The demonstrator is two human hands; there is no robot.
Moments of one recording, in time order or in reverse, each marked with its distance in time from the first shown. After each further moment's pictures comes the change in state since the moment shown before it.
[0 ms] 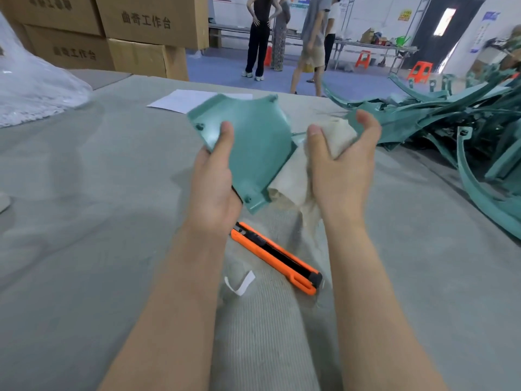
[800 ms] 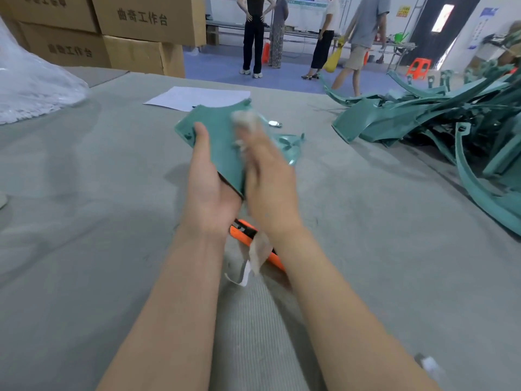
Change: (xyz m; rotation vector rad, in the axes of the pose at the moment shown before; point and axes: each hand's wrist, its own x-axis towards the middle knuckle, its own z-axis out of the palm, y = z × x) left_hand 0.007 -0.004 -0.009 -0.227 -0.098 -0.075; right_hand -0.037 0.009 0.047 -0.084 -0.459 -0.298
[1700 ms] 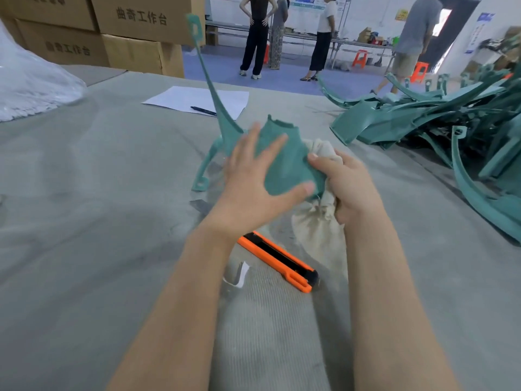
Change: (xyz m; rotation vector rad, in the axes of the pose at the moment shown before) left_hand -0.009 -0.023 0.001 1.550 -0.229 0.368; right_hand 0.014 0.033 -0.081 0.681 0.019 0.648
